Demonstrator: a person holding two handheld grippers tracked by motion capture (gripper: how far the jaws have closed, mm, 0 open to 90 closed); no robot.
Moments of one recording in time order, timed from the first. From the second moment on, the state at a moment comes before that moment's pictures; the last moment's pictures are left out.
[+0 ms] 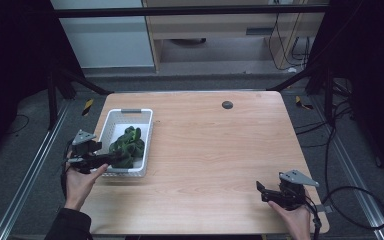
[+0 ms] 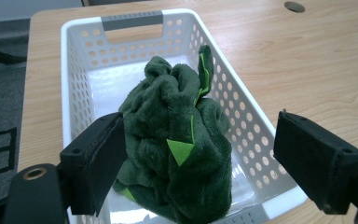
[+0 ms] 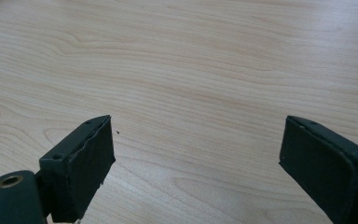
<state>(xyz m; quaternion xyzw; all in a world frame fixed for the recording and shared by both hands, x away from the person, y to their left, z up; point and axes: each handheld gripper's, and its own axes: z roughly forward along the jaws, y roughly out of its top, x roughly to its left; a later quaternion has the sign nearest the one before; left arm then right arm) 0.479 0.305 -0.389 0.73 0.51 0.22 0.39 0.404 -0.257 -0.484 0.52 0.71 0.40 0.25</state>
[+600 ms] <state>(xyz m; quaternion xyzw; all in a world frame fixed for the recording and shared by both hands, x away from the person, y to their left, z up) 0.500 0.298 -0.385 0.76 0.51 0.22 0.34 0.404 -0.258 -0.484 0.52 0.71 0.40 0.24</state>
